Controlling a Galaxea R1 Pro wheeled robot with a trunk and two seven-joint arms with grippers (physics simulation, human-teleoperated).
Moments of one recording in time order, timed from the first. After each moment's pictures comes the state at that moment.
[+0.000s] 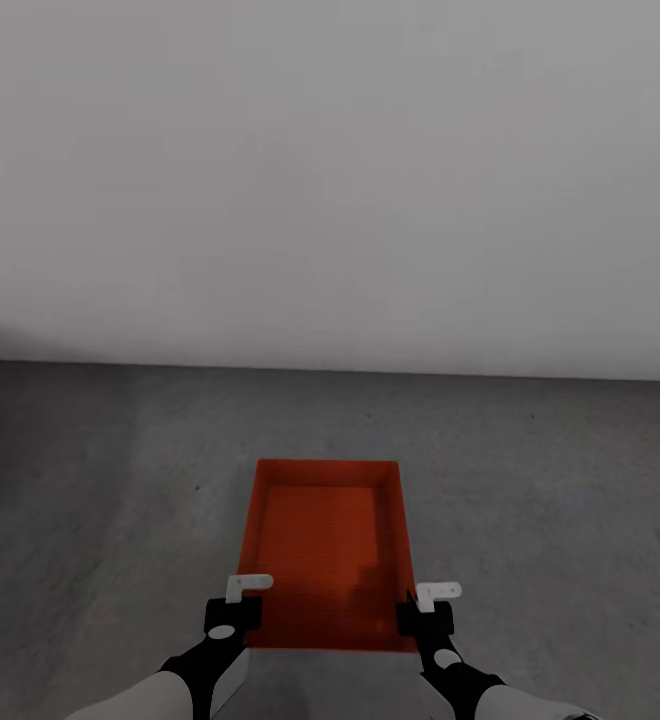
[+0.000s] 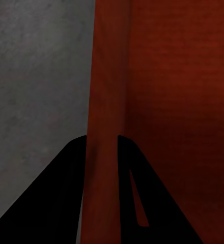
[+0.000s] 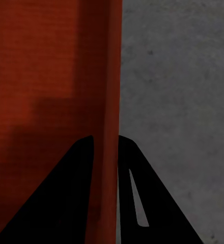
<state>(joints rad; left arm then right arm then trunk) -0.64 -0.14 -0.10 -0.13 0.05 -0.15 0.29 -0.63 0.12 0.45 -0.02 -0.33 -0.41 -0.22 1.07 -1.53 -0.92</state>
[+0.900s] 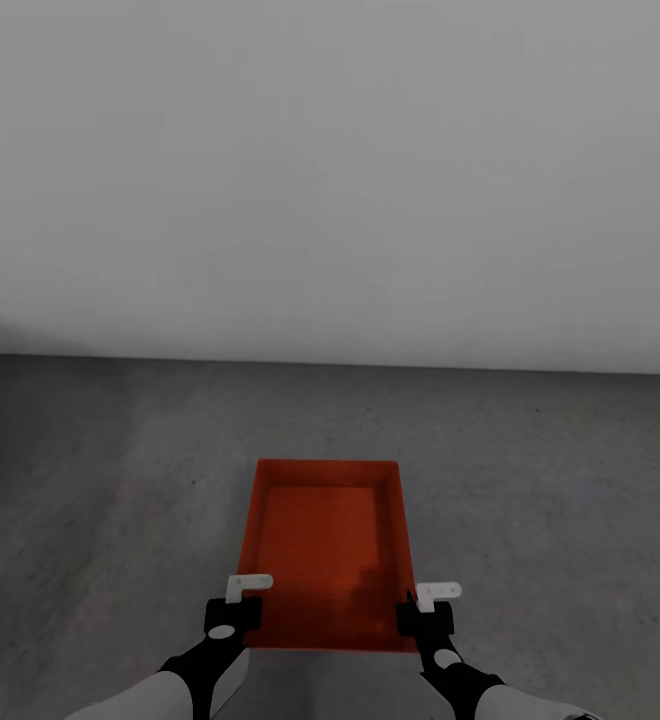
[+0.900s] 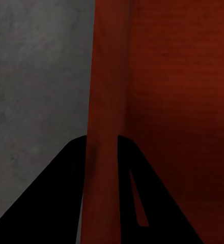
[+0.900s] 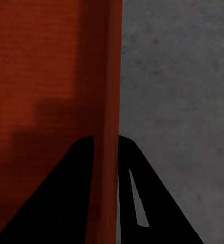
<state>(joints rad) -0.64 -0.14 -0.10 -0.13 0.05 -0.15 0.29 -0.63 0.12 0.45 -0.02 -0.33 -0.41 -0.22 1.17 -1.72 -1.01</state>
